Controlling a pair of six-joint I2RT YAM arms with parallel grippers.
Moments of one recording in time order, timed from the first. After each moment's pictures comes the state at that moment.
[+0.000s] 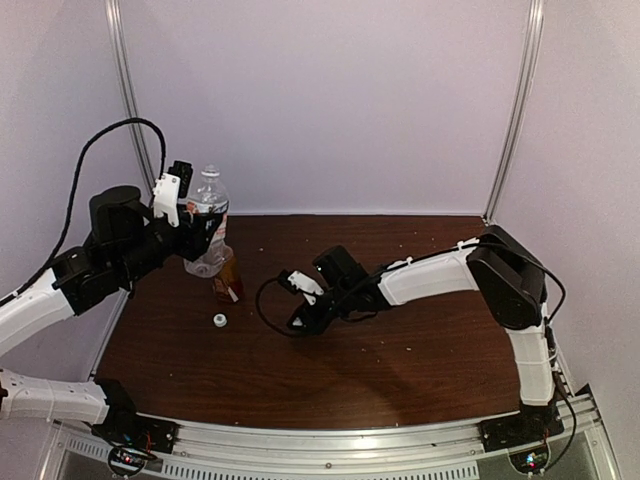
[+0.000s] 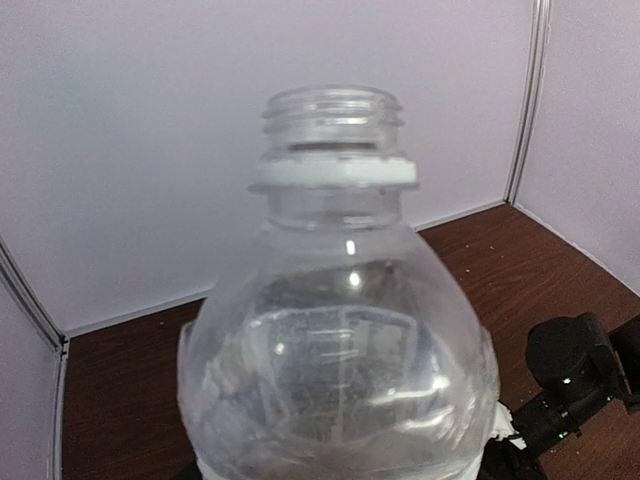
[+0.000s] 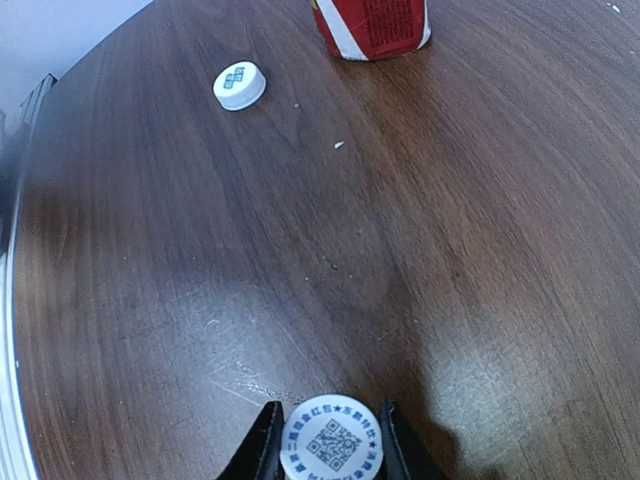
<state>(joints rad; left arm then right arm) -0.71 0.94 0.90 -0.15 -0.26 -0.05 0.91 2.15 1.42 -0.04 -0.35 0.05</state>
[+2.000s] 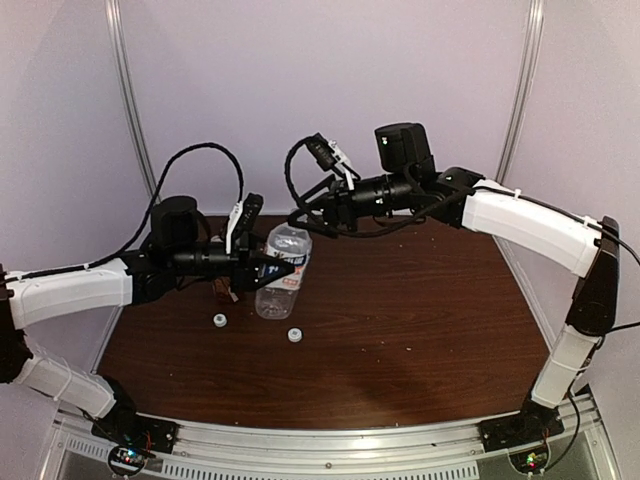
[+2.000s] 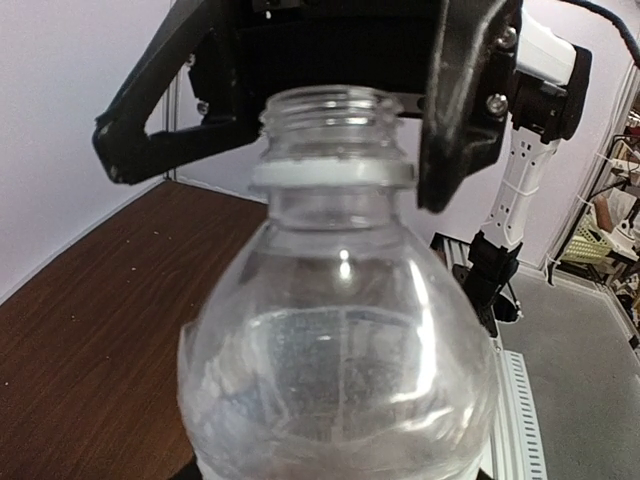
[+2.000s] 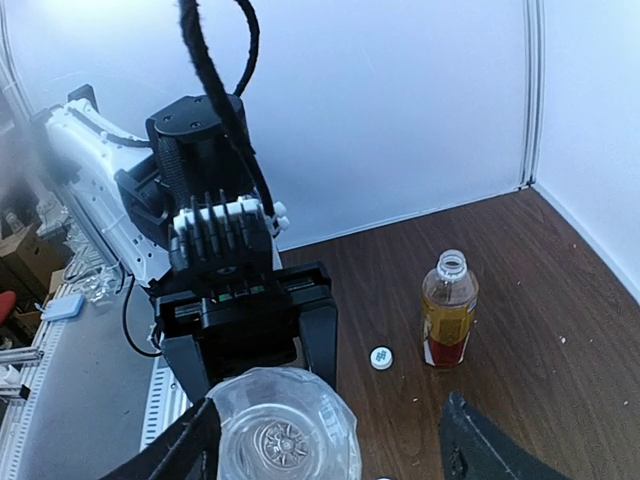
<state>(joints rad) -0.68 1.29 0.84 0.26 0.72 -0.06 0.81 1.73 1.68 -0.25 -0.66 0.01</state>
